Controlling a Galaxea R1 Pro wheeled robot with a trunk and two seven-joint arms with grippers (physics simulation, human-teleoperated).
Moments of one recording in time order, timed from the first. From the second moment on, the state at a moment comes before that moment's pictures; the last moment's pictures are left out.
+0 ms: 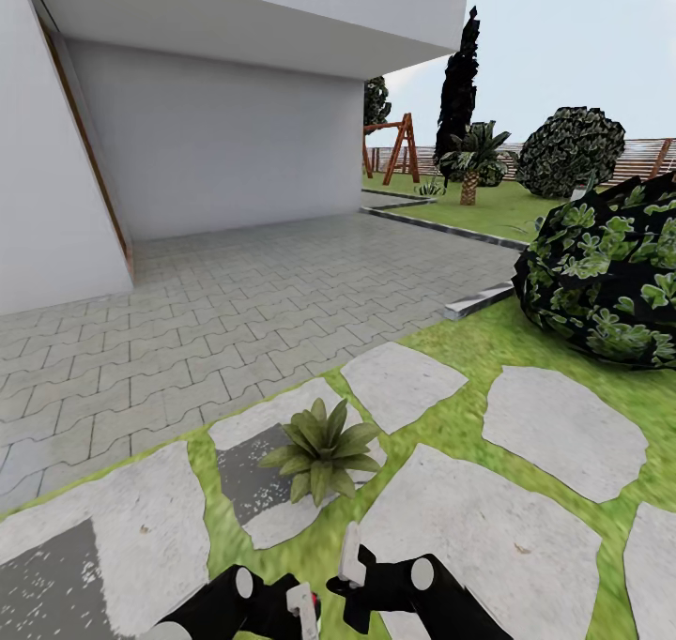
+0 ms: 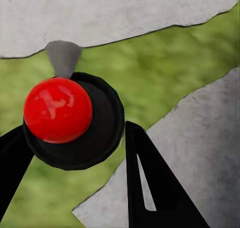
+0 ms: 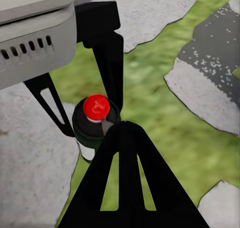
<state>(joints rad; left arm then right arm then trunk) -0.54 -0.11 -0.09 -0.30 -0.92 -0.13 -0.71 -0.43 0.15 0.13 -0.60 0.76 -0.23 0.77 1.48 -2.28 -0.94</state>
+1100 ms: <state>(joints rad) -0.54 -0.12 -0.09 -0.32 -0.89 -0.15 -0.71 -0.43 0.15 0.13 -0.60 0.76 -0.23 0.77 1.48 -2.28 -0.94</state>
